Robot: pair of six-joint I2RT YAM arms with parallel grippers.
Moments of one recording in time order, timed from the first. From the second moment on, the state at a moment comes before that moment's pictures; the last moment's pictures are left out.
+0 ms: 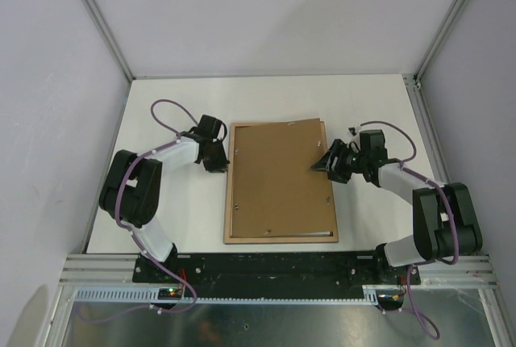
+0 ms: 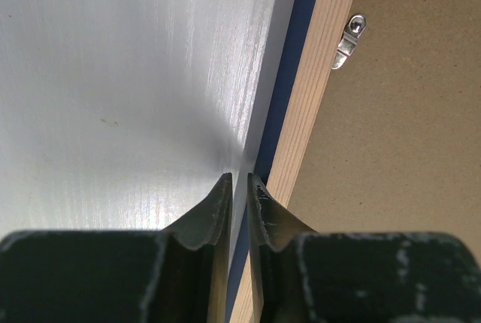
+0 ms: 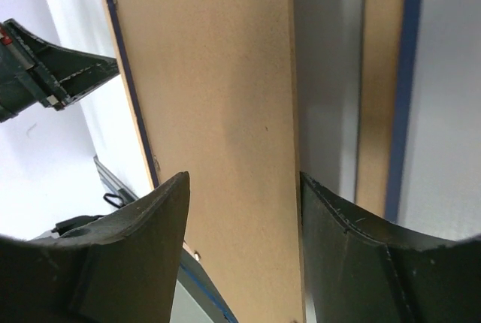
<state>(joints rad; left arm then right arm) -0.35 1.72 1.01 -0.43 0.03 -0.60 0.17 1.44 0.66 0.00 -0.62 0.70</state>
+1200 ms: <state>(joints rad) -0.37 1.55 0.88 -0.41 0.03 -0.61 0.46 1.15 0.66 -0.45 0.06 0.63</state>
